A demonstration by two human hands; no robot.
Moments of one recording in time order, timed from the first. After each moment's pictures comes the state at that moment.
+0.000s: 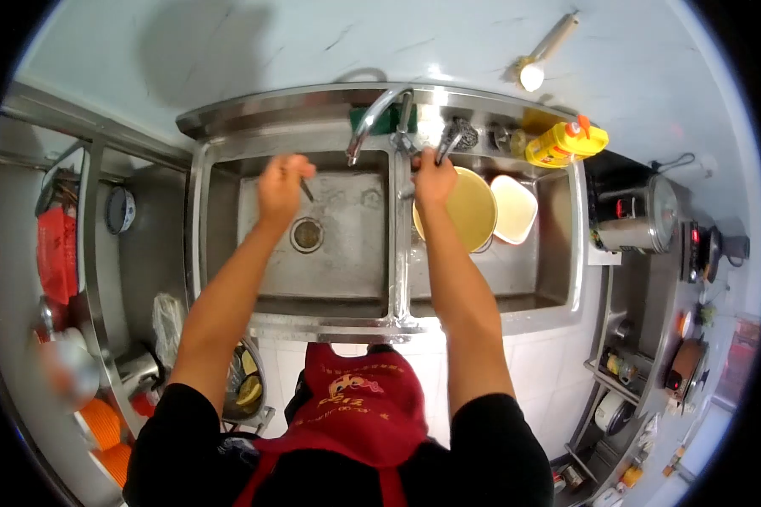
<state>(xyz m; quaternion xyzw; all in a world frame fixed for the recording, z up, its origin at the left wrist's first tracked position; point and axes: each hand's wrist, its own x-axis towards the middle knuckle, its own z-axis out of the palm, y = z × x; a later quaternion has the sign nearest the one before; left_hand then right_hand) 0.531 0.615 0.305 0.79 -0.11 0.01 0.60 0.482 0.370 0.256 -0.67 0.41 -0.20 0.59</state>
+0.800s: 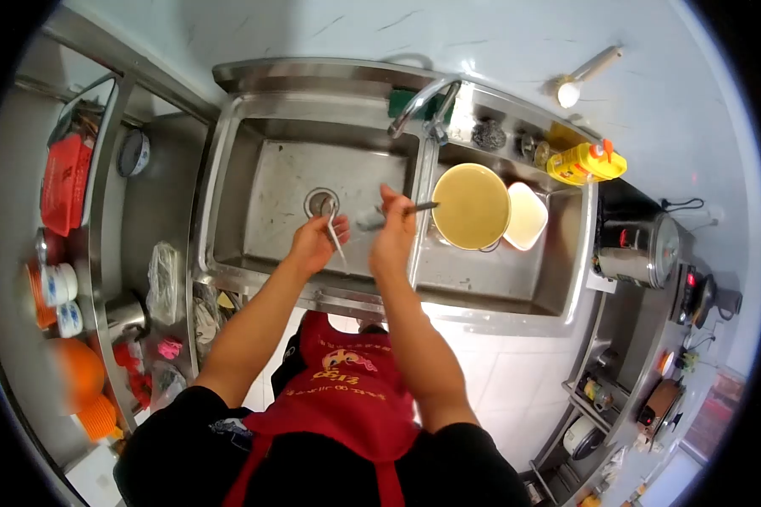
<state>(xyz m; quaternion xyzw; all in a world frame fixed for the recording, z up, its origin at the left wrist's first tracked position) 0.403 0.667 0.210 0.39 0.30 -0.31 0.81 0.380 0.517 0.284 -0.52 0.30 -0.18 0.78</state>
